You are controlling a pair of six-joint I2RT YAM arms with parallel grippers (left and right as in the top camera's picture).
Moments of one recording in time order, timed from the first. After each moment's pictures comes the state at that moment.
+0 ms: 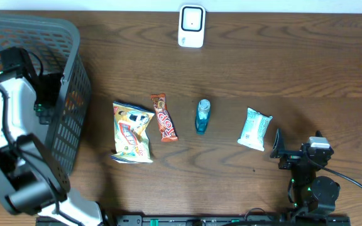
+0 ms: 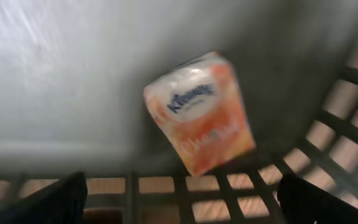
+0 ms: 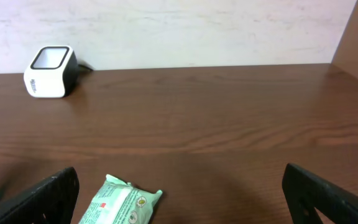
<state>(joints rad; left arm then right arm) 0.42 1.83 1.40 -0.96 0.18 -1.26 -0.11 0.01 0.06 -0.18 -0.05 0.02</state>
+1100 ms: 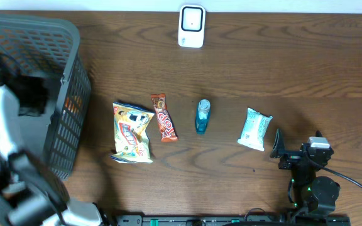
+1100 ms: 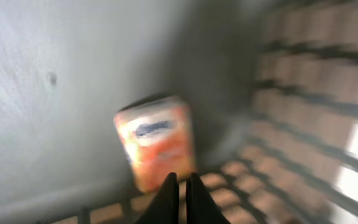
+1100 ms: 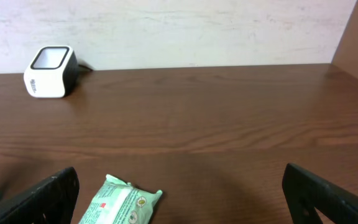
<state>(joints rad) 0.55 1.70 1.40 -0.86 0.25 -0.93 -0.11 0.01 0.06 -0.19 -0.05 0.02</state>
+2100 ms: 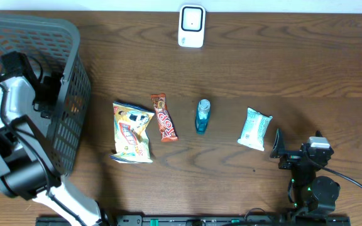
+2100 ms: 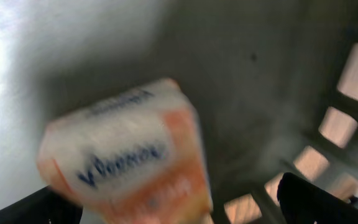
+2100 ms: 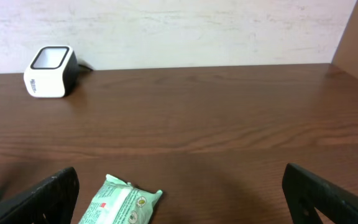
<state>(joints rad) 0.46 1.96 1.40 -0.81 0.35 -0.89 -0.11 0.01 0.06 -0.19 -0.05 0.02</state>
